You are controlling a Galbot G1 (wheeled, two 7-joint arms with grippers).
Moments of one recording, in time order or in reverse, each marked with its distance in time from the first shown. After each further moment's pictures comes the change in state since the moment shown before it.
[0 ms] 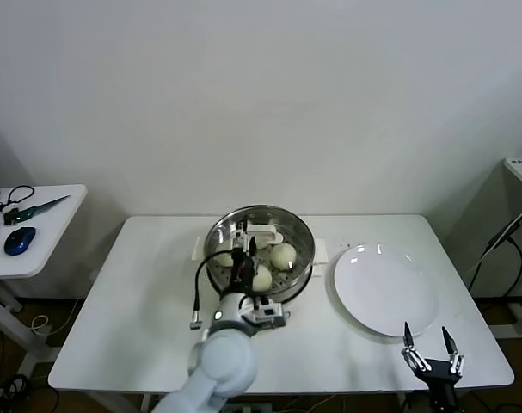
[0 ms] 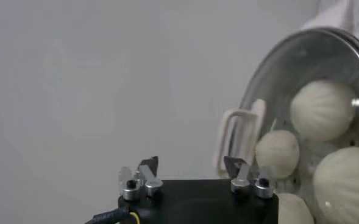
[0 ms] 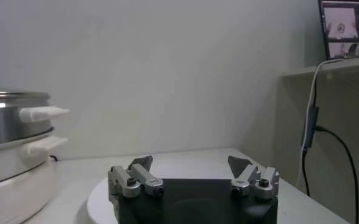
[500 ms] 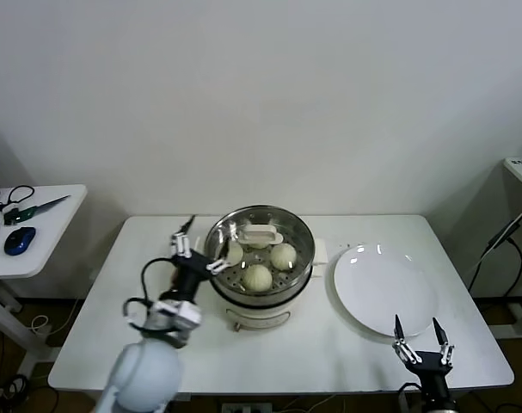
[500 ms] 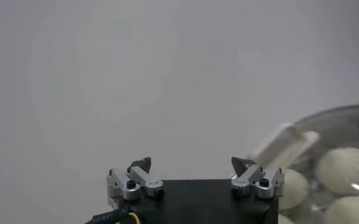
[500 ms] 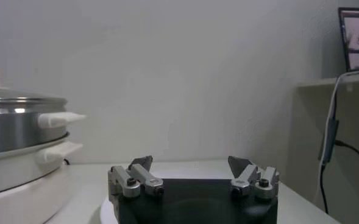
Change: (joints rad) left arm 0.237 0.075 -0.423 -0.154 -0.841 -0.349 -0.186; right arm 0.024 0.013 -0.012 0.017 -0.064 -0.007 -0.013
